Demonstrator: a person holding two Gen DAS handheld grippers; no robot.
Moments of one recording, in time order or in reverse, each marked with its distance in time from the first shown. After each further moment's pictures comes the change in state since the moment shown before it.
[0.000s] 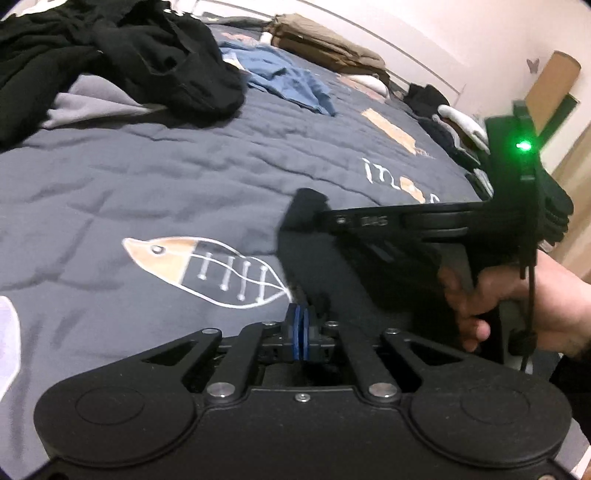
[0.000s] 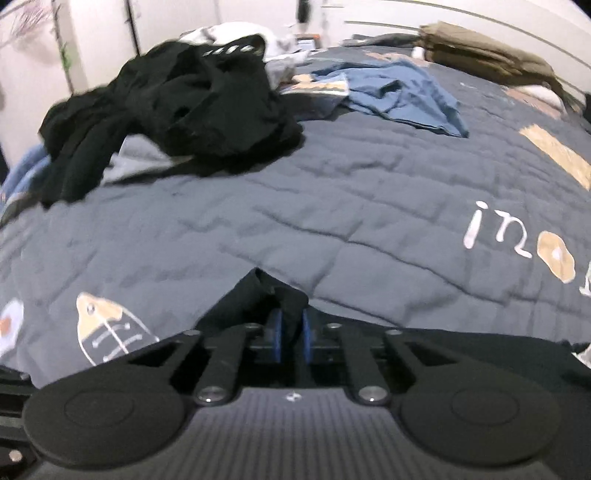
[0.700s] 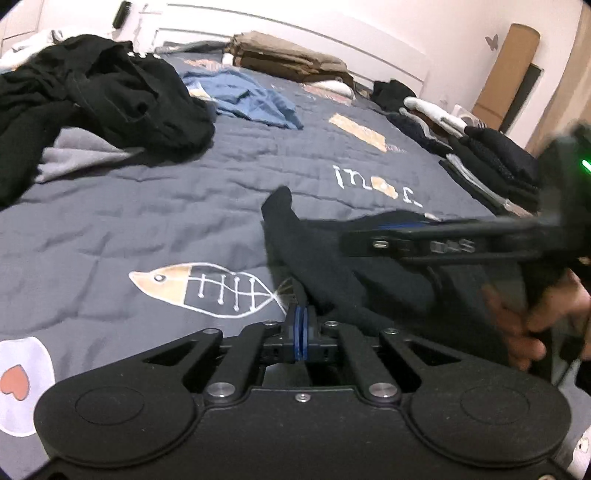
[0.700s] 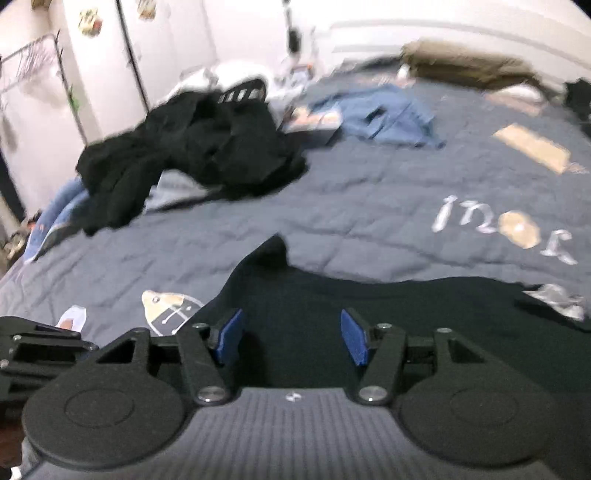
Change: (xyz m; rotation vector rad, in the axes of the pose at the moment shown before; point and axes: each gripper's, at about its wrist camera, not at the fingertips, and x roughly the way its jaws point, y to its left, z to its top) left arm -0.022 -0.015 -0.003 0.168 -0.019 -0.022; right arm -0.067 0.010 -0.032 0.068 -0.068 0.061
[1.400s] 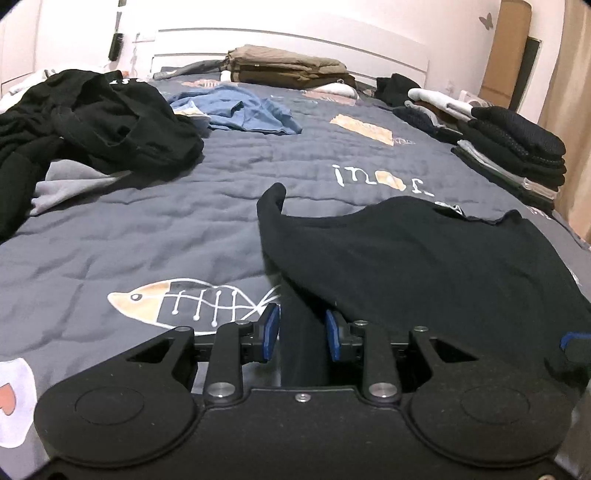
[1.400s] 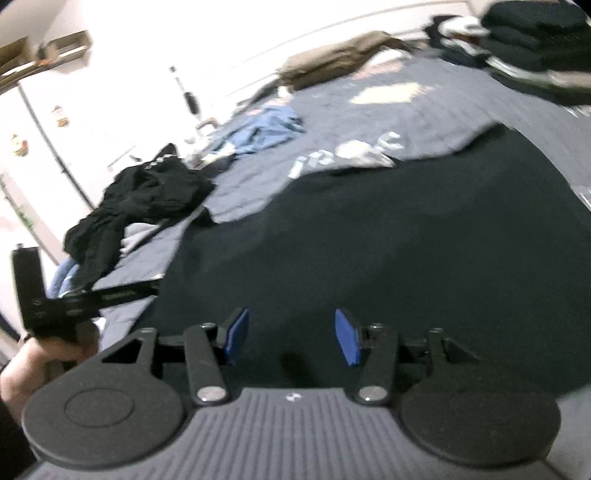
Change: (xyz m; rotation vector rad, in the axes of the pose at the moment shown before) left arm 0.023 -0.036 -0.008 0.105 -0.052 0.108; right arm -0.160 -0.045 -0.146 0.390 -0.184 -0.093
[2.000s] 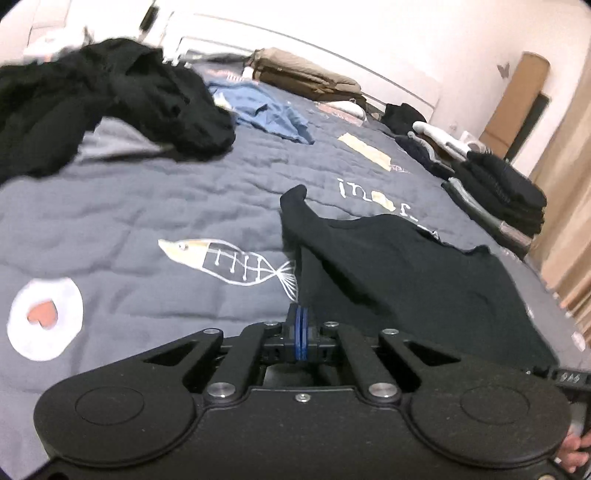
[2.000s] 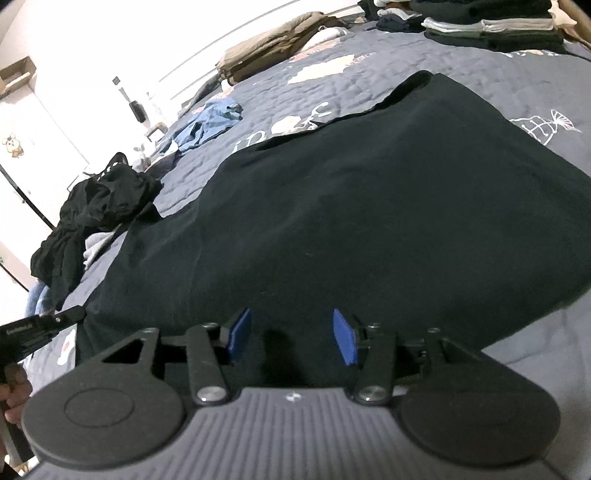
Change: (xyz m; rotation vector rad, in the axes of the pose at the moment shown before) left arm -0.070 0.035 -0.020 -0.164 -0.013 -0.085; right arm -0.010 -0.040 -0.032 0.182 0.033 -0.120
